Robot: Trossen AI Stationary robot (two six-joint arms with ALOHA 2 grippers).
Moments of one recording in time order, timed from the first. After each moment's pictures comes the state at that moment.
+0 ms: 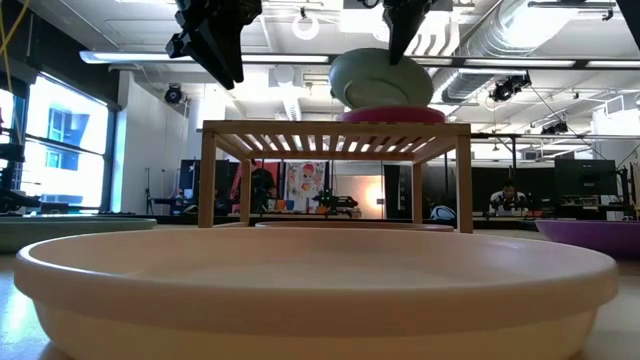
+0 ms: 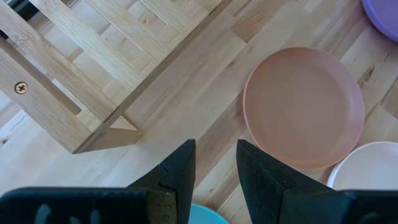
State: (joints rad) left arm -0.01 1.43 1.34 -1.04 -0.28 -0.68; right arm -0.21 1.84 2.14 -1.57 0.30 -0.24
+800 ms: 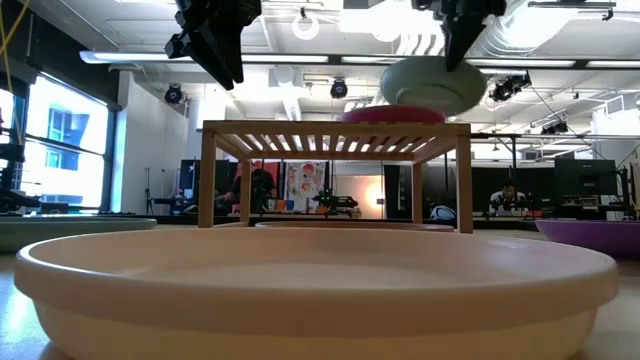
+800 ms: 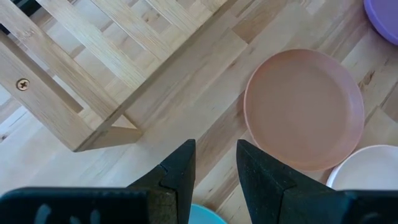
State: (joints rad) left arm 0.00 1.43 1.34 -1.04 -0.28 -0.70; right arm -0.24 1.50 1.71 -1.51 0.44 -0.26
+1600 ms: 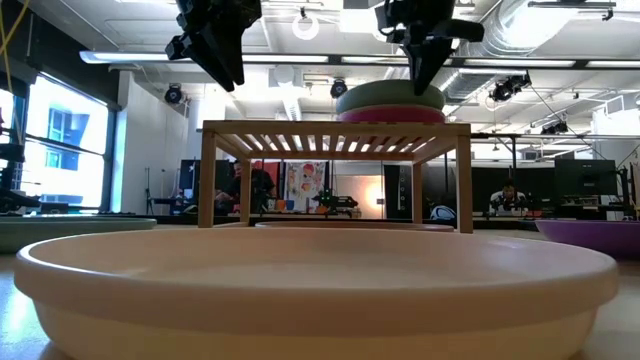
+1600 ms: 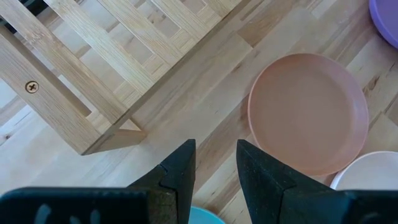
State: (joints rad) left arm 0.01 1.43 1.34 -1.04 -0.28 -0.70; right arm -0.17 1.67 1.71 -1.39 0.39 -0.51
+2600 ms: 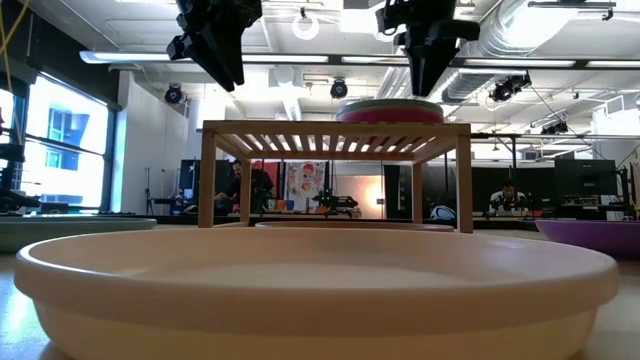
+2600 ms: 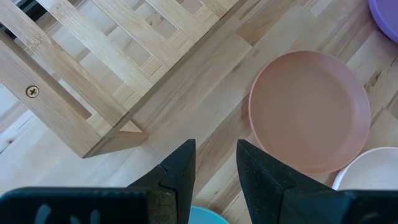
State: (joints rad) left arm 0.01 1.43 1.34 -1.04 -0.28 -0.67; right arm -0.17 1.67 1.71 -1.41 0.38 -0.35
